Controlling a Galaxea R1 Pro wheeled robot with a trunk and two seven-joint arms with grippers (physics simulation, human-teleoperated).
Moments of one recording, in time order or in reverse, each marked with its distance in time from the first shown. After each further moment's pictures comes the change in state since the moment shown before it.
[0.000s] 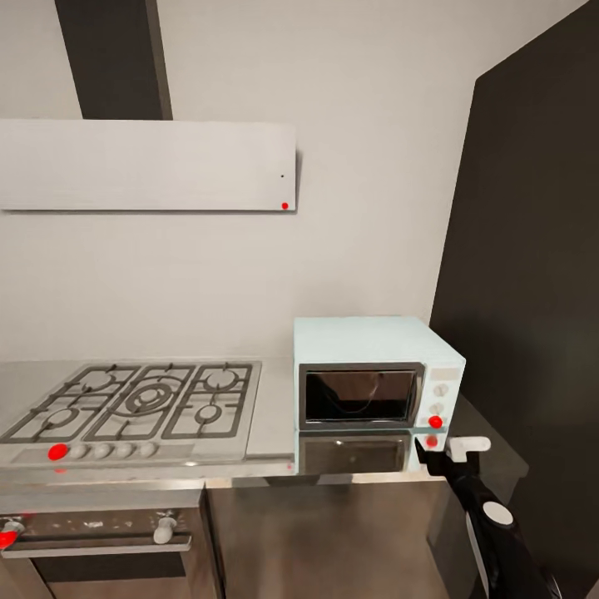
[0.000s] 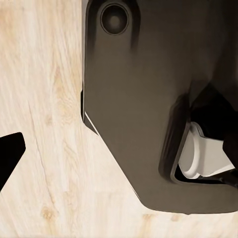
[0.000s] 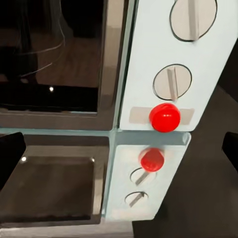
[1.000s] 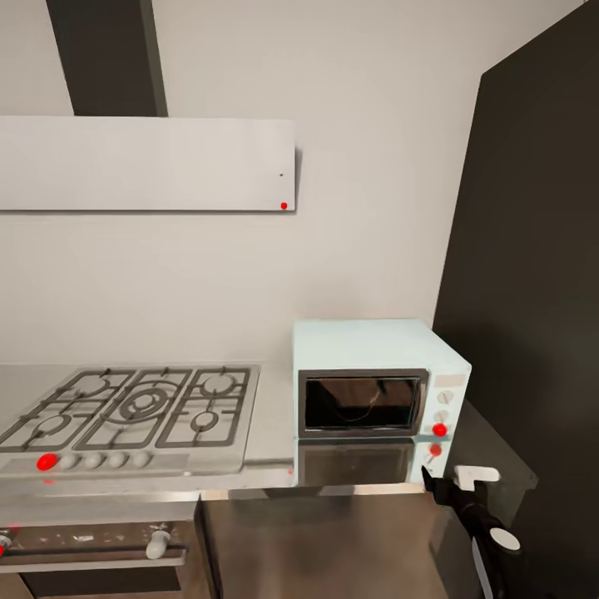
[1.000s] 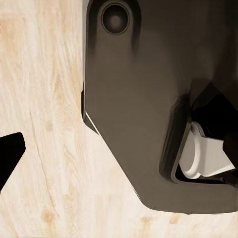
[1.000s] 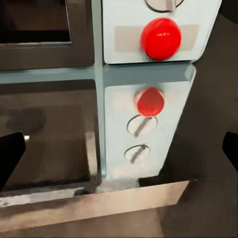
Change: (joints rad) left arm 0.000 0.001 0.000 0.000 0.000 0.001 0.000; right arm 0.001 -0.006 -0.105 0.157 0.001 -0.013 -0.001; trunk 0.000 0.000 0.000
